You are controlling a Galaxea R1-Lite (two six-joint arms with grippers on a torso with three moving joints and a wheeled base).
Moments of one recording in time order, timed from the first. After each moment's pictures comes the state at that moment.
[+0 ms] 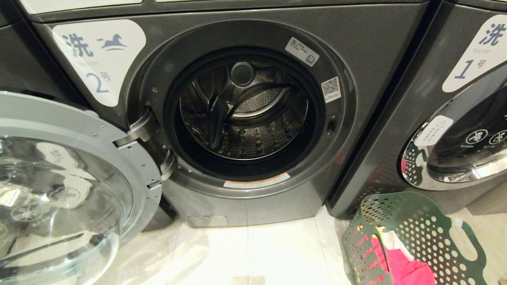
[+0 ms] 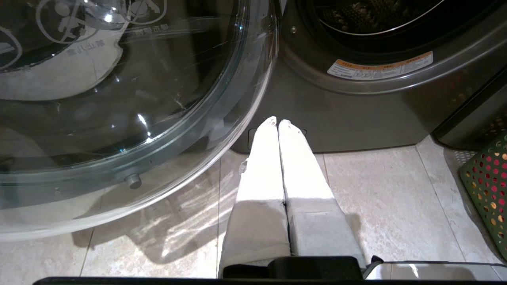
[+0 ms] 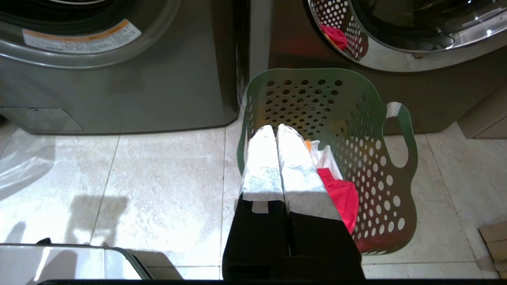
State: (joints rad) left arm 0.00 0.00 0.00 -0.02 0.00 -0.03; right arm 0.00 0.00 0.00 0.05 0.01 -0.03
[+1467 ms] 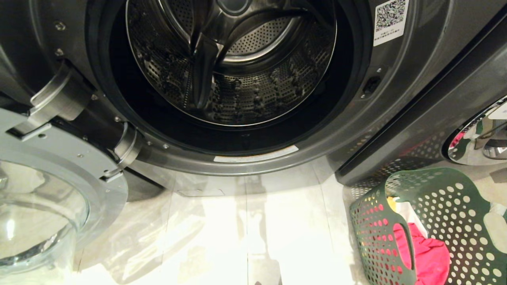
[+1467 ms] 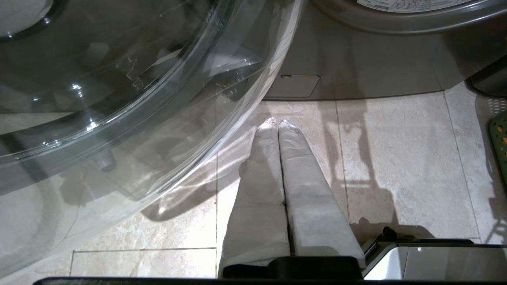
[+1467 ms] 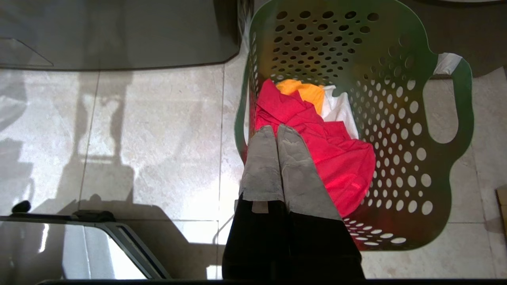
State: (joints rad) left arm 0.00 0.00 0.00 -0.02 0.00 -0.03; right arm 0.00 0.00 0.00 0.06 0.01 -0.05
